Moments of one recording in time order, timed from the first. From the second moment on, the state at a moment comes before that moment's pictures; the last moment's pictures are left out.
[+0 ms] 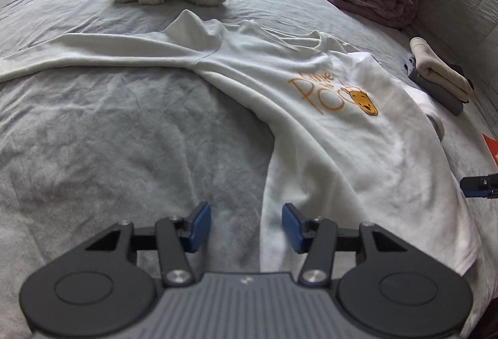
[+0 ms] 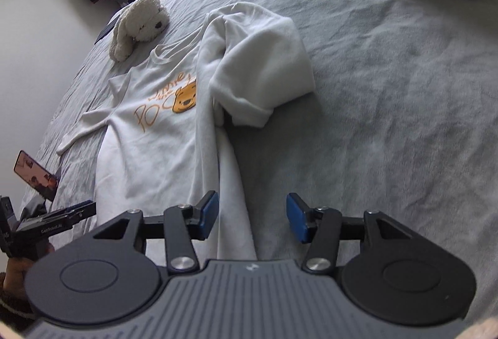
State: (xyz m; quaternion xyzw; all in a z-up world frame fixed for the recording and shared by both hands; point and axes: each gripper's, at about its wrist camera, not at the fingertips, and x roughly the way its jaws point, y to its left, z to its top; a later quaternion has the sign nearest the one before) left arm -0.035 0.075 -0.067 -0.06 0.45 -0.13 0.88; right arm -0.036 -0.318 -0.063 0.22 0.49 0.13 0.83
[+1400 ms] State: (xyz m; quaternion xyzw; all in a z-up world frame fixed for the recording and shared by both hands) left arm -0.128 0.094 -0.059 -0.07 0.50 -0.05 0.86; right arm -0.073 -0.261 -0.062 -0.02 0.53 0.24 0.81
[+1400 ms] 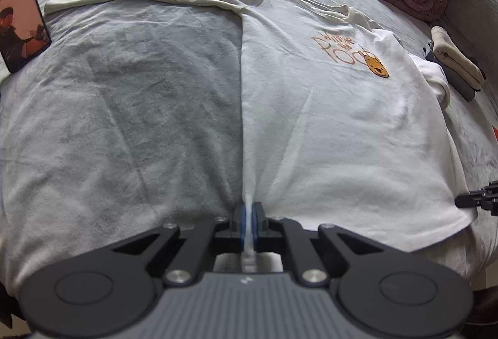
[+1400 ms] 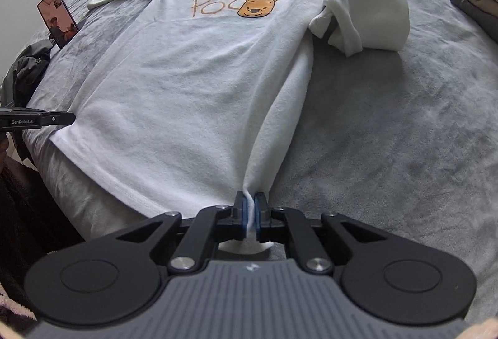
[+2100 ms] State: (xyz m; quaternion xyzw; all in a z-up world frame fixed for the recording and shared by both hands) left arm -0.023 0.024 -0.035 -0.12 0.38 -0.12 0.91; right arm 0.024 -0.354 -0.062 0.35 0.47 0.08 0.81
